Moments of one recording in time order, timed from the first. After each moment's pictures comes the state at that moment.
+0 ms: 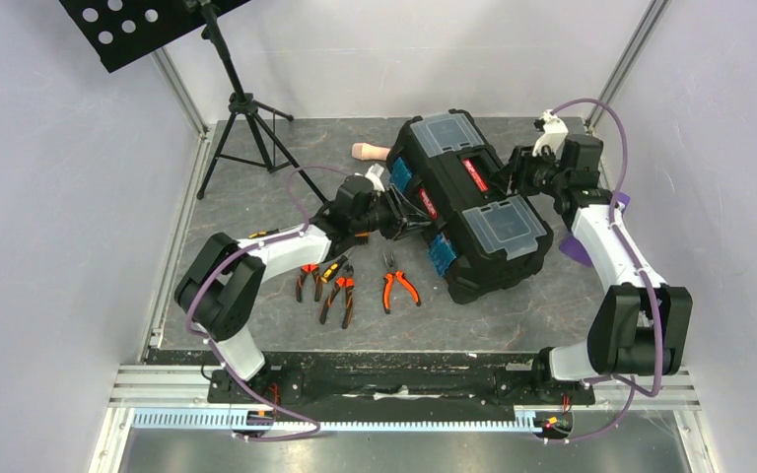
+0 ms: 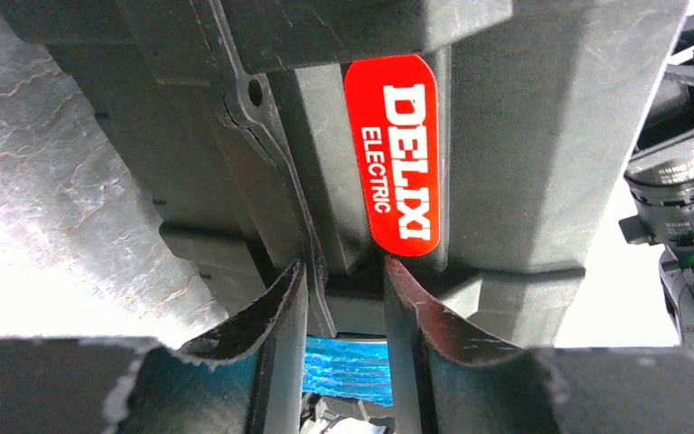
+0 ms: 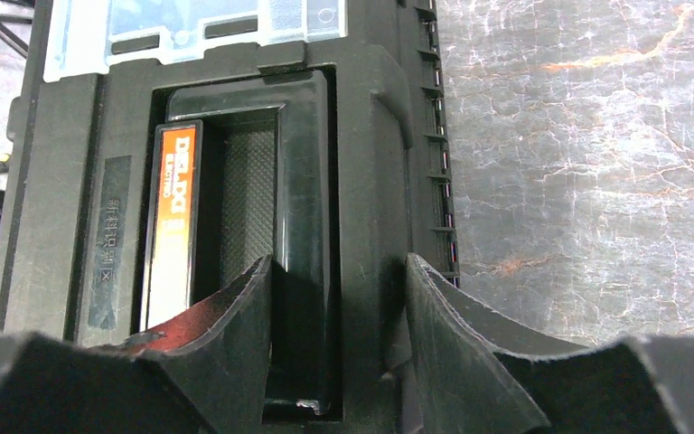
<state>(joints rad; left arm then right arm) -0.65 1.70 0.98 0.34 0.38 -1.20 -0.02 1.43 1.06 -0.19 -0.48 0.06</state>
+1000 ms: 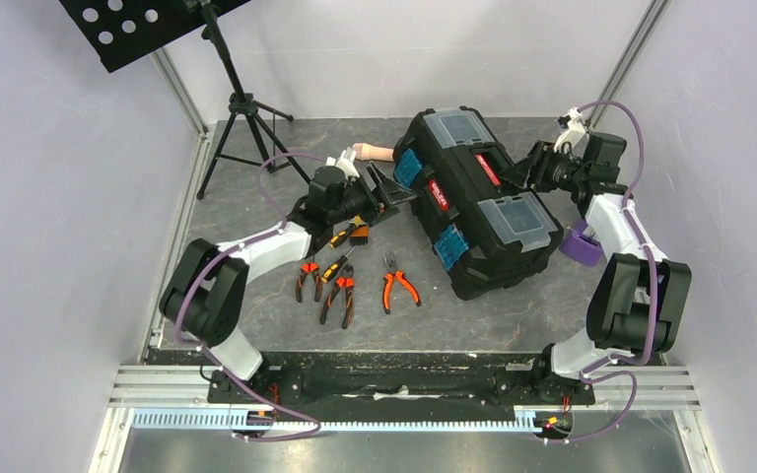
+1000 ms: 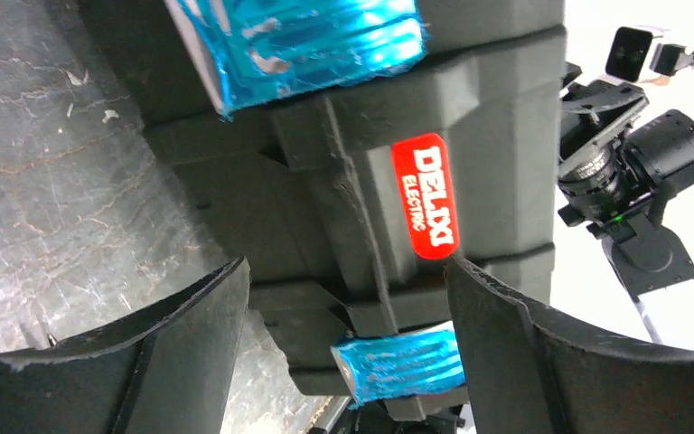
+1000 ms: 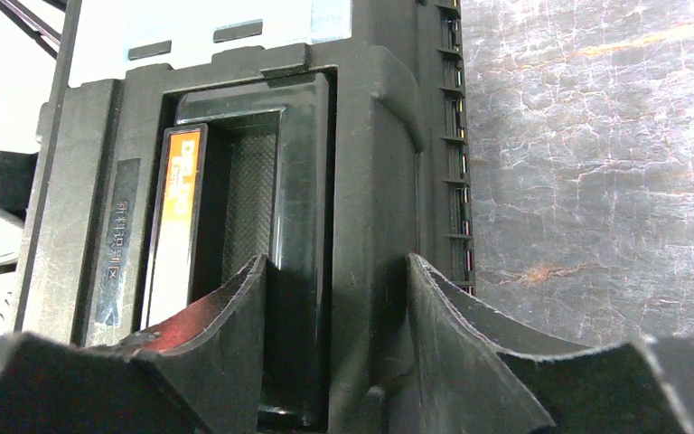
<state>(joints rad) -0.52 1.61 0.95 0.38 0.38 -1.09 -0.19 1.58 1.10 -0.14 -0.77 0.15</state>
